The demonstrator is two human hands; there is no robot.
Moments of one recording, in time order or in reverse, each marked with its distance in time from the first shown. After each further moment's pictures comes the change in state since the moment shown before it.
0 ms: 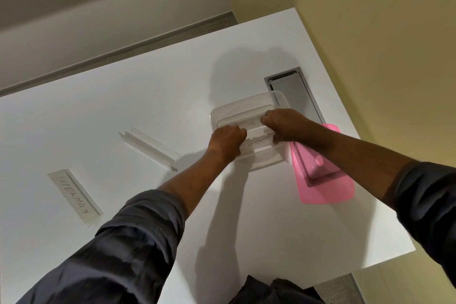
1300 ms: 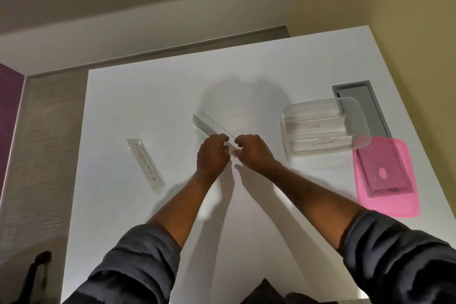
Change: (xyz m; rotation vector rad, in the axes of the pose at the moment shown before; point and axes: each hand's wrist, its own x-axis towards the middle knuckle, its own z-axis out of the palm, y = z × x) left_hand -0.182 -0.147 0.058 -0.694 0.349 -0.549; right_hand 0.069 -0.293 0.005 0.710 0.214 0.164
